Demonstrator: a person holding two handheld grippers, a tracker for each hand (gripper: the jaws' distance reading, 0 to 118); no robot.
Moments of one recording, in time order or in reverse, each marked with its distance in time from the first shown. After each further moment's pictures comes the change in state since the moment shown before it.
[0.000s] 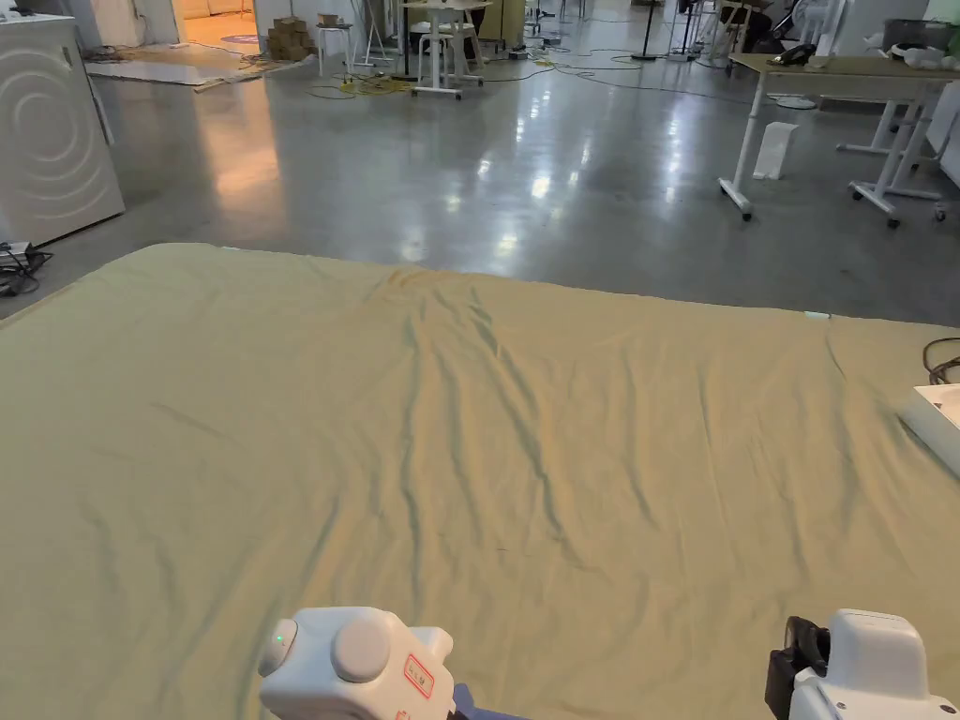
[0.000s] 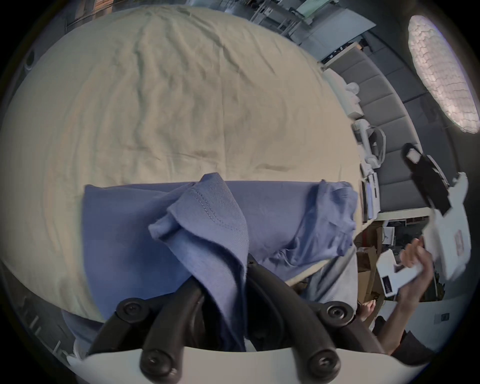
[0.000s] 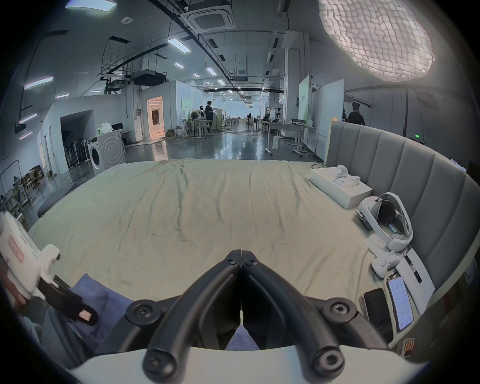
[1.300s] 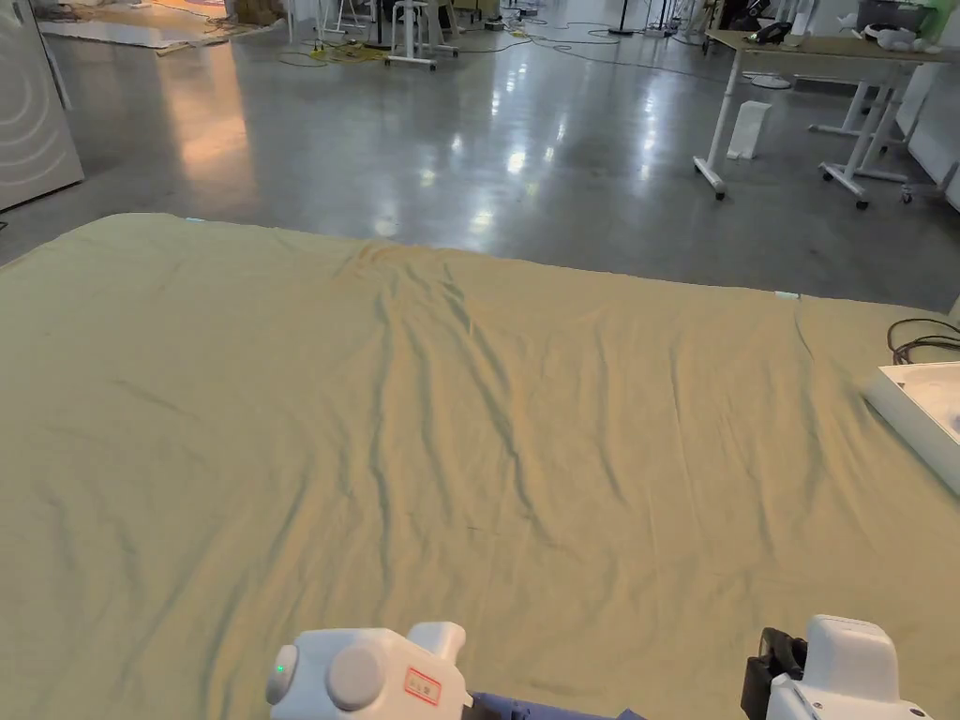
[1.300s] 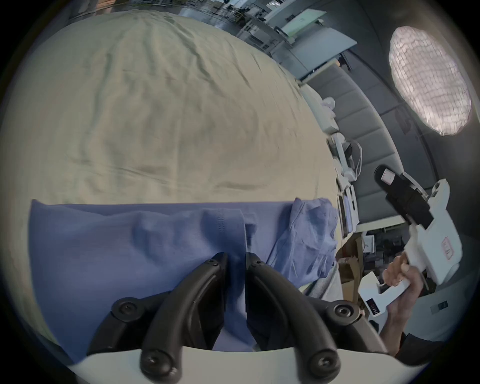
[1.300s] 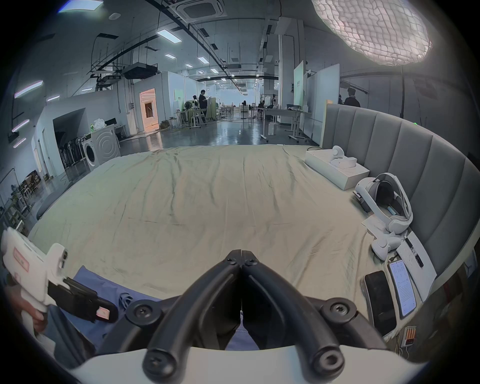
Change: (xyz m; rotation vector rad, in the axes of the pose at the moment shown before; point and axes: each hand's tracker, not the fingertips) left arm 0.019 -0.007 -0.038 0.117 -0.170 -0.055; right arm 0.010 -0.015 -0.005 -0.082 -0.012 -0.036
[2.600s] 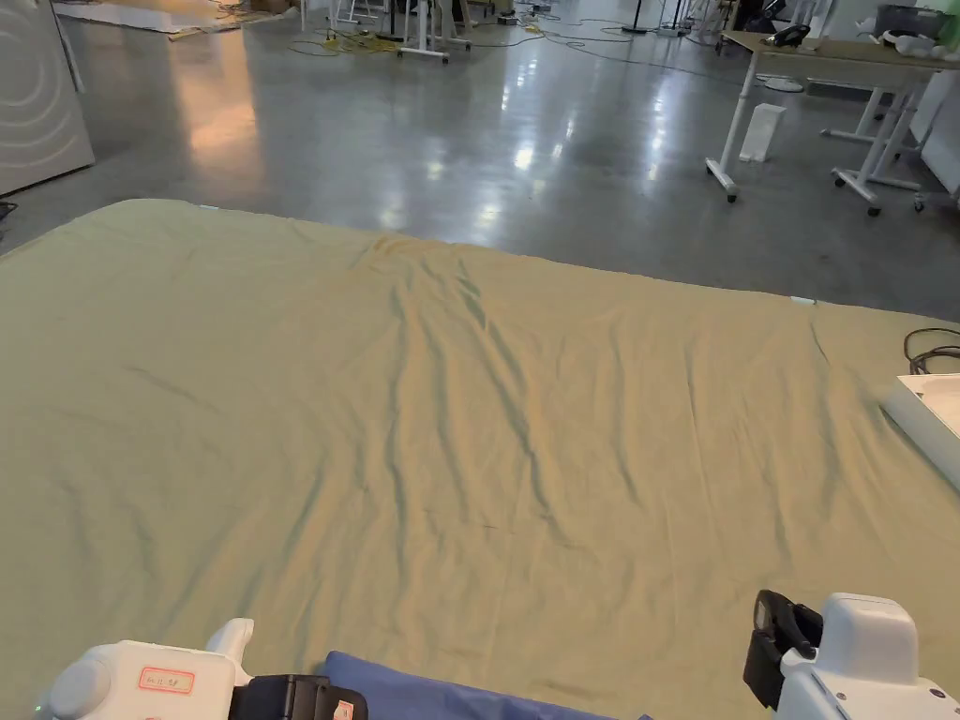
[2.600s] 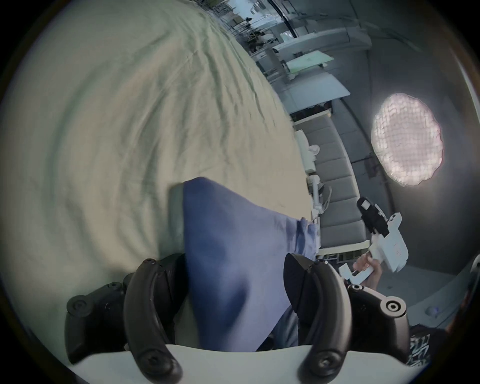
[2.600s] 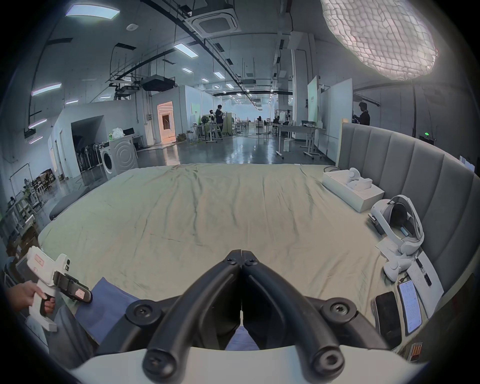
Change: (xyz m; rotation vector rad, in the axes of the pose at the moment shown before) left arm -0.198 -0.026 0.079 0.163 -0.350 0.256; right arm -0.021 0.021 0.014 0.114 0.100 0.030
